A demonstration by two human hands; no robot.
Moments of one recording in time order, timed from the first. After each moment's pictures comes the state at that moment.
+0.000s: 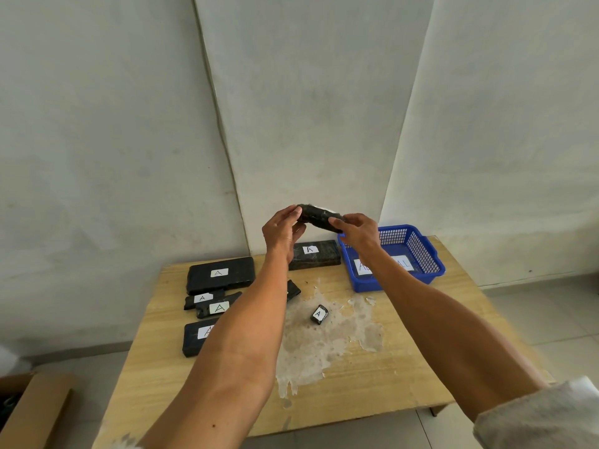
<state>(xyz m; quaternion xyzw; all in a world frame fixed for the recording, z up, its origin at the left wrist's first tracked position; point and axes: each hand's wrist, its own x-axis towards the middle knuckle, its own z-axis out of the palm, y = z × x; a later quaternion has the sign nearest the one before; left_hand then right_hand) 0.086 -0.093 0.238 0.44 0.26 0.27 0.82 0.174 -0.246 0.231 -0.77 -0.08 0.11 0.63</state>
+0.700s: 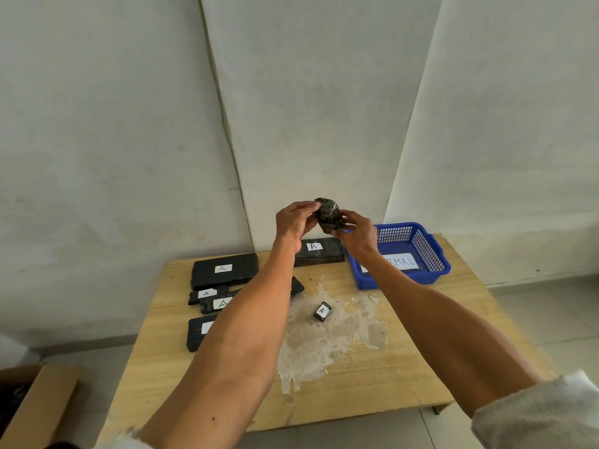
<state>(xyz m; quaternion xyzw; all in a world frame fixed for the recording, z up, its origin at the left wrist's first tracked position) 0.100 -0.095 0.250 0.51 0.25 0.20 0.80 0.164 -0.239 0.219 -0.83 -0.19 0.03 0.53</state>
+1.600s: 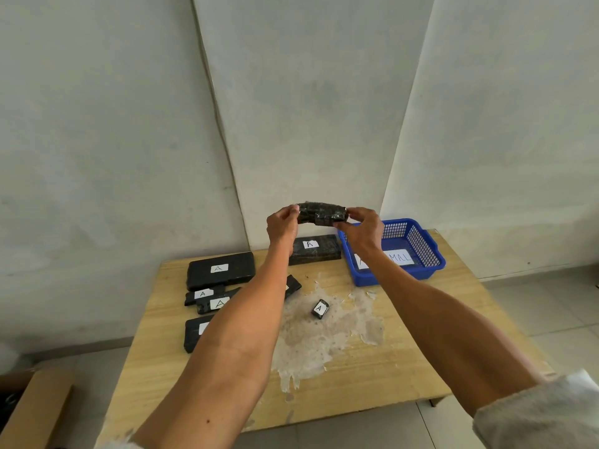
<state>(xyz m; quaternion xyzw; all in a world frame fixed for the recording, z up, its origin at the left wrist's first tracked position) 0.098 -0.085 0.231 0.61 0.34 0.25 0.67 0.172 -0.245 0.217 -0.82 -0.13 -0.02 0.56</state>
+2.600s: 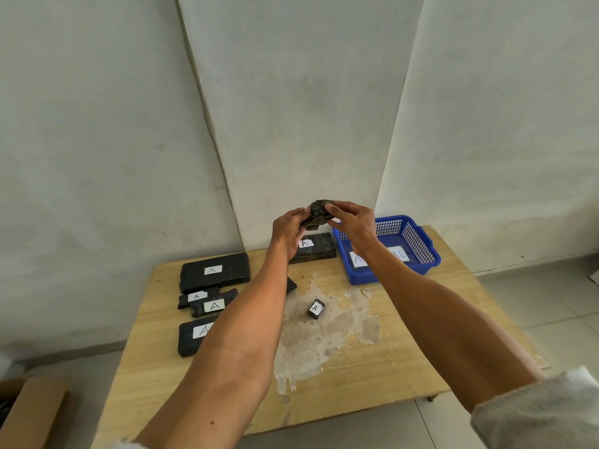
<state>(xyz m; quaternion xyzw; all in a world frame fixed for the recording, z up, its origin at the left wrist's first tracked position) 0.107 -0.101 0.234 0.48 0.26 0.15 0.82 0.175 -0.238 0.237 -0.64 -0.10 0.13 0.75</state>
